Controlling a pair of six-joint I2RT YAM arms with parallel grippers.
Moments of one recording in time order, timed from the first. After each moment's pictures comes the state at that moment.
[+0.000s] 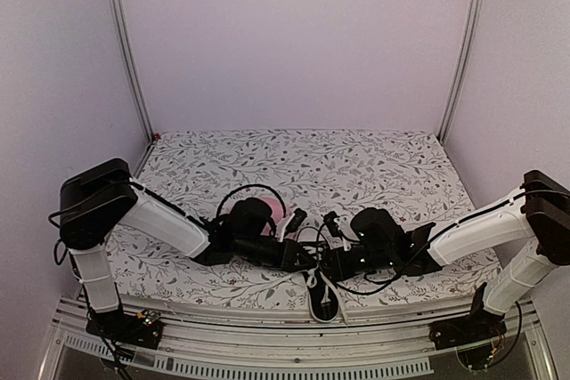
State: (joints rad) left arm -1.02 1.89 0.82 0.52 0.47 -0.79; right arm 1.04 1.55 0.62 0.23 -0.10 0.66
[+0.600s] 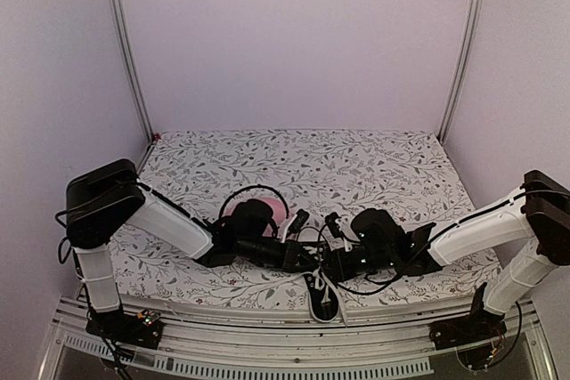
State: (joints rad) left arm -1.02 1.92 0.83 0.58 0.49 -0.79; right arm 1.04 1.55 0.61 0.21 -0.10 0.66
